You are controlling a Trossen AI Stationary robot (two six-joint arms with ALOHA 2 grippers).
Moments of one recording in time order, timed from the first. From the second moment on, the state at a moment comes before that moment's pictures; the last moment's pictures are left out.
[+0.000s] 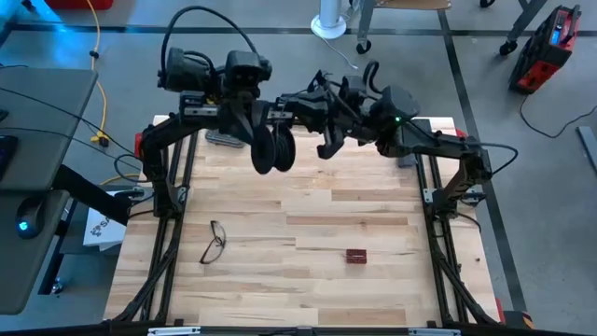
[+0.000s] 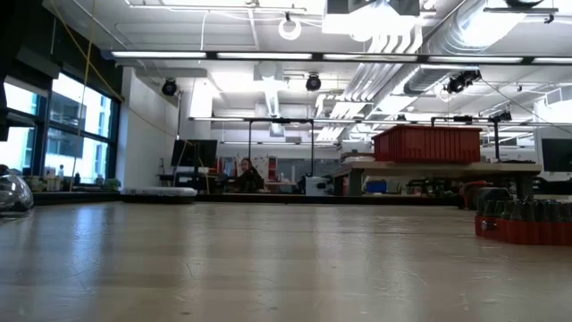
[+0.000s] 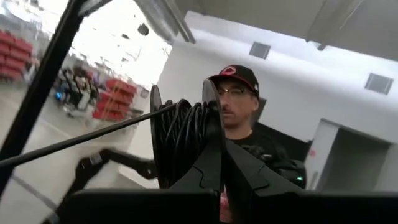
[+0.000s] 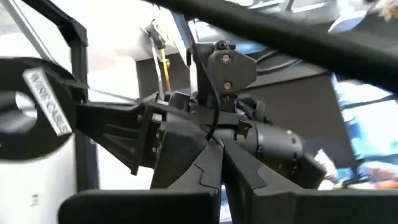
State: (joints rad) left arm 0.20 1.85 2.35 0.58 1.13 -1.42; right arm -0.04 1.70 1.88 0.36 -0.10 0.24
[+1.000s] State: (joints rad) left arm 0.20 1.76 2.36 0.64 0.97 -1.35; right arm 0.01 1.67 1.88 0.21 0.15 -0.52
